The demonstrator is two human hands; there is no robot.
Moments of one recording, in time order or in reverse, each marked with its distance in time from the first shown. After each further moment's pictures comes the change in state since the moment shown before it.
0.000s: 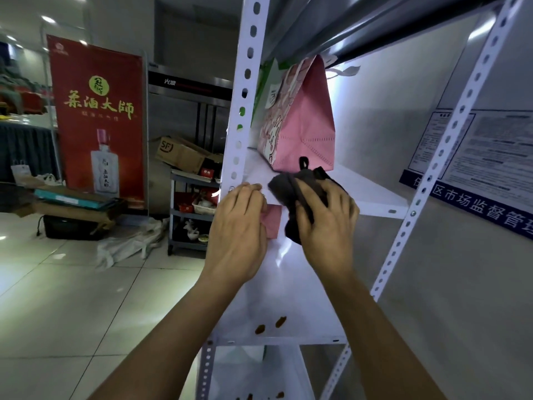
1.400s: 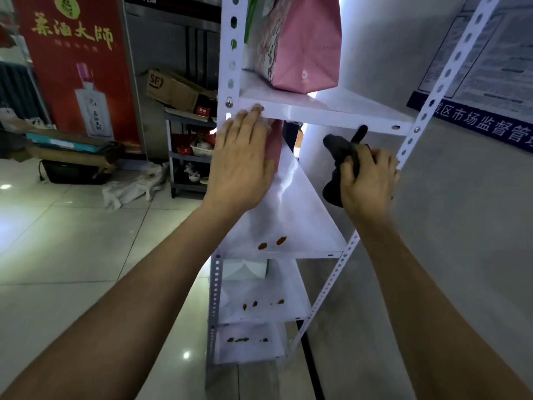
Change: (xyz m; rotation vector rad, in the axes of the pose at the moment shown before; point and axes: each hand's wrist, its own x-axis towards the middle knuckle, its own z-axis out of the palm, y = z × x) left_hand -0.031 0.005 0.002 0.062 -0.132 0.018; right_hand -0.063 0.061 -0.024 -0.064 -0.027 0.265
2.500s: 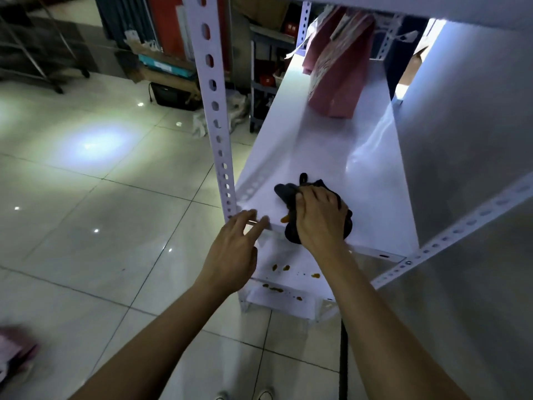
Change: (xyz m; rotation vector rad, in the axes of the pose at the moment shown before) left_hand -0.174 -0.014 0.160 0.075 -0.531 -0.353; right_hand -0.114 0.042 0.207 0.123 -0.765 -0.201
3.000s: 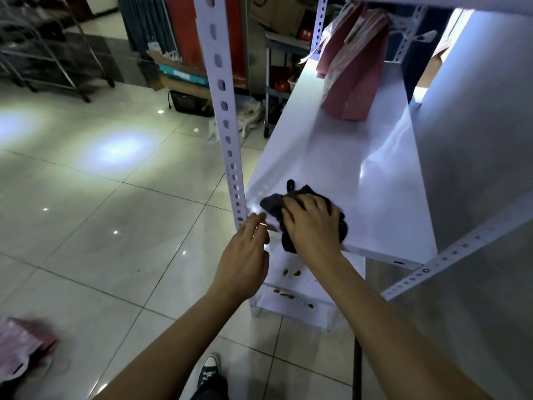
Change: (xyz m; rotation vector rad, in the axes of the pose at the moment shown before) left_hand -0.005 0.010 0.007 -0.067 0.030 -0.081; right_hand -0.008 -0.020 0.019 -0.114 -0.028 -0.166
